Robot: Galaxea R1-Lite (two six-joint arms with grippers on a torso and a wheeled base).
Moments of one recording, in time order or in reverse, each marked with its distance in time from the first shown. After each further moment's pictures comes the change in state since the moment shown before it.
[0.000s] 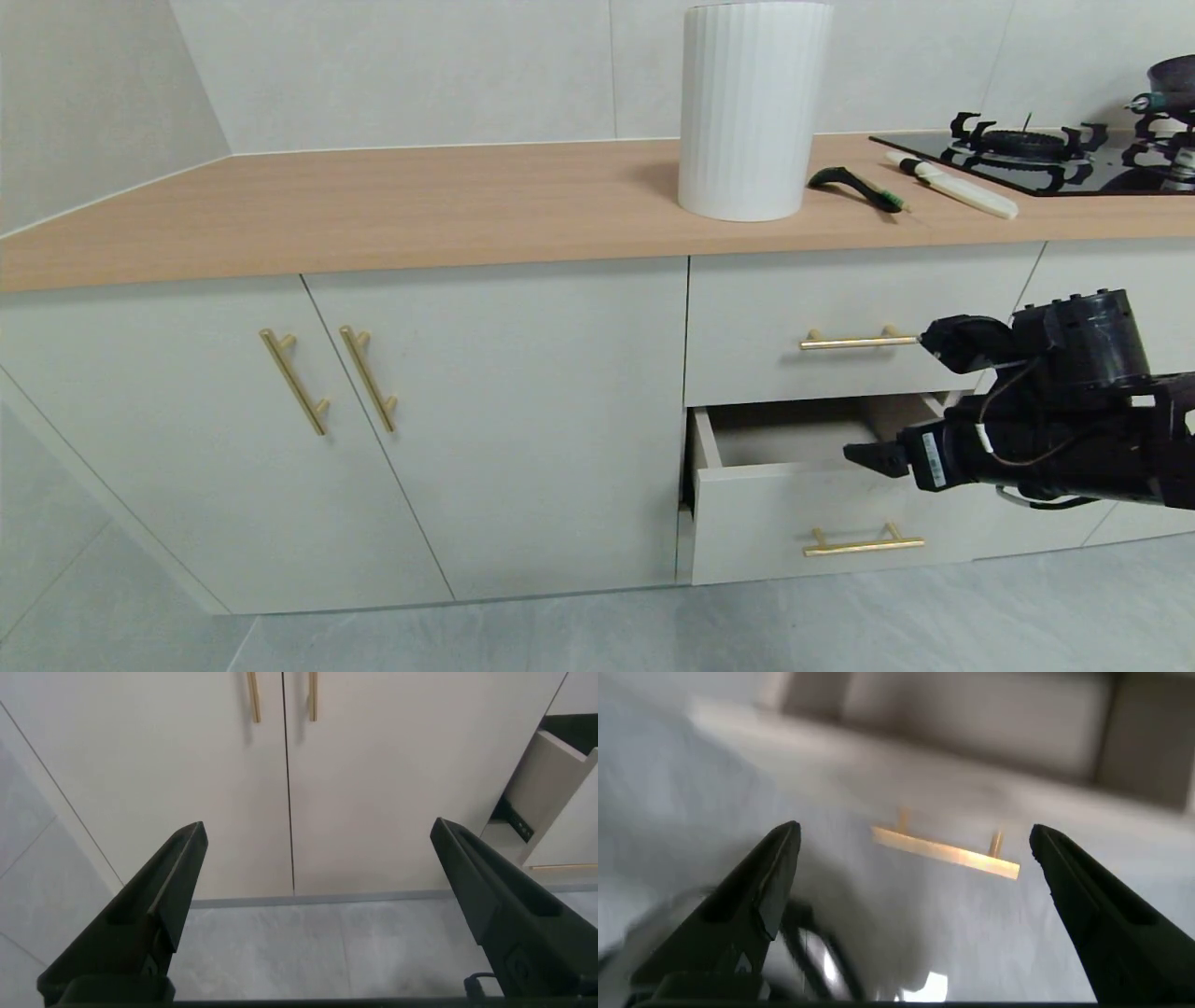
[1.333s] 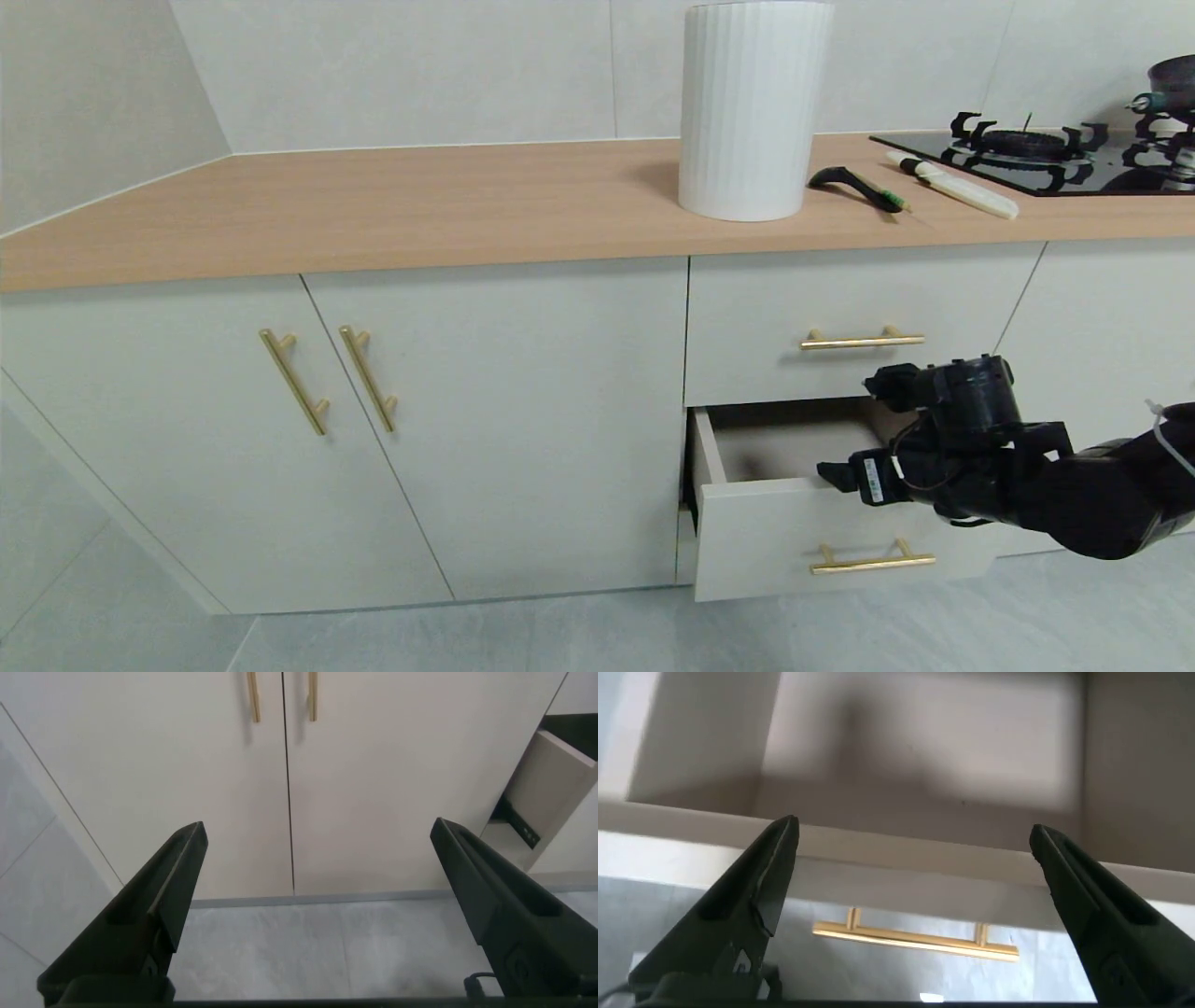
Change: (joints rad) left arm 0.000 0.000 0.000 0.000 0.000 0.000; right arm -0.001 0.282 0.039 -0.267 -0.138 0.041
